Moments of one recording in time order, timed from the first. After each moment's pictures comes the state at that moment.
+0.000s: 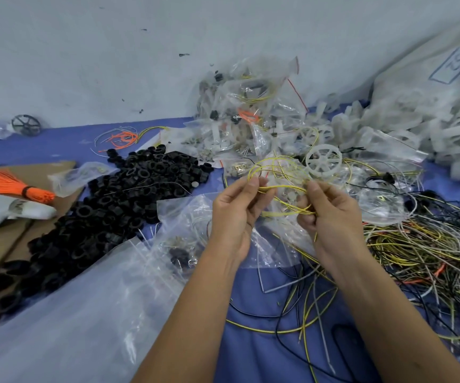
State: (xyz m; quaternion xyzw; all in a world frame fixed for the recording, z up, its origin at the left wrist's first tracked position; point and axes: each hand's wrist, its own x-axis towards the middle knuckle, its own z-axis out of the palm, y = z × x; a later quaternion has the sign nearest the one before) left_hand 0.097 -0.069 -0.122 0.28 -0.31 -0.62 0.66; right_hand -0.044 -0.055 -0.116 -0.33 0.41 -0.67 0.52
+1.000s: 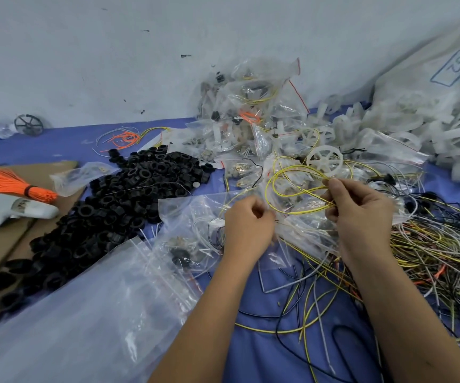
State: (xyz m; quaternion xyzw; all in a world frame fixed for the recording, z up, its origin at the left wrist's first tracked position) left_hand 0.088 -0.072 -0.151 0.59 -0.56 -0.33 0.48; right_hand -0.075 -0.057 -0.115 -0.38 0.49 -0.69 0.37
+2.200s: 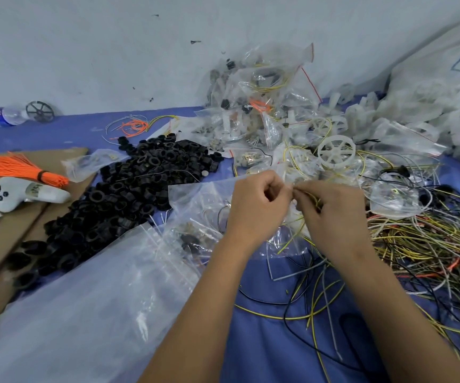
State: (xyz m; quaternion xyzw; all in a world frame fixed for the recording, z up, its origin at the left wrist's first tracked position) left_hand 0.097 -0.062 -0.122 0.49 -0.64 -0.28 0.53; right_hand -0.047 -0.042 -0.114 -0.74 0.49 -0.47 0.03
